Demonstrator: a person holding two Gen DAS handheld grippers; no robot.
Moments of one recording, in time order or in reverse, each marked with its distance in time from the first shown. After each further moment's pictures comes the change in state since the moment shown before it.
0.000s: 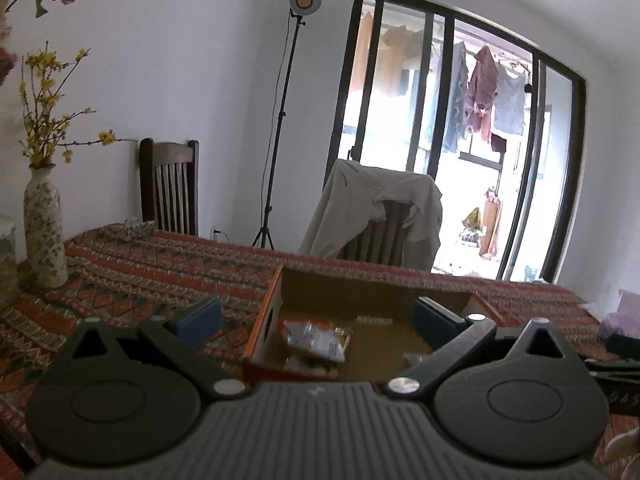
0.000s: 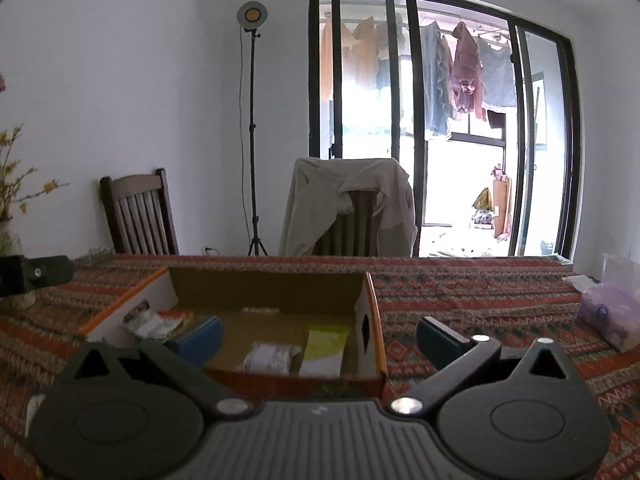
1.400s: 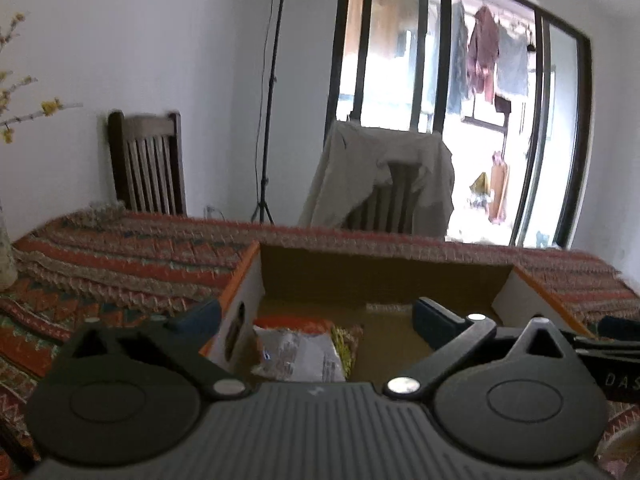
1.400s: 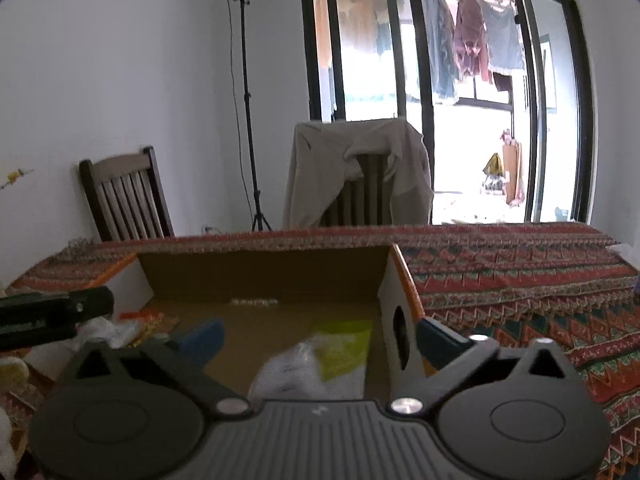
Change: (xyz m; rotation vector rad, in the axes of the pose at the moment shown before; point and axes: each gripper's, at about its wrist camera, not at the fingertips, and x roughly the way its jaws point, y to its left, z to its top) left arm 0.127 -0.018 -0.016 0.057 0.067 0.019; right arm 0.121 0.000 -0.001 0.059 0.068 0.036
